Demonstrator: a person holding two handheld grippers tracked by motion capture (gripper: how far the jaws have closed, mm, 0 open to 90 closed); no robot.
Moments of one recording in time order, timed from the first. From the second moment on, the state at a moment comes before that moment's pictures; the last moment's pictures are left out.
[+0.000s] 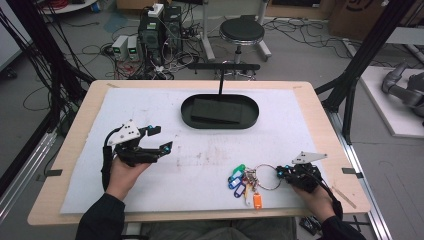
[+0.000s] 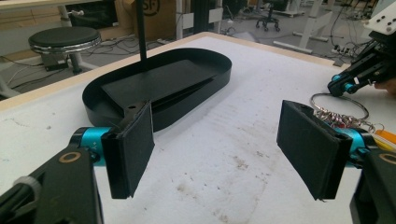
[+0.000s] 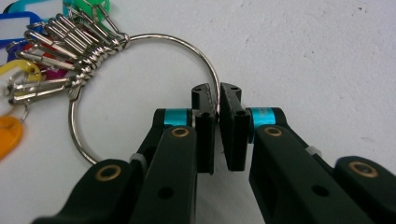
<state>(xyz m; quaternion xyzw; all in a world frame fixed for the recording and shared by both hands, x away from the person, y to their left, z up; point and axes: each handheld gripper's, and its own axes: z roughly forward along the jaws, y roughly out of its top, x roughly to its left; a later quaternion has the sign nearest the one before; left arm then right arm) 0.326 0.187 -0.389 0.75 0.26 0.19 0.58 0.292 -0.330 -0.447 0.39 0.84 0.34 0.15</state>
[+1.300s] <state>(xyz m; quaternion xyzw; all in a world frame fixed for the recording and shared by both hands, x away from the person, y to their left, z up) 0.317 0.186 -0.390 0.75 0.26 0.19 0.58 0.298 -0.331 -0.415 0.37 0.76 0.50 0.15</state>
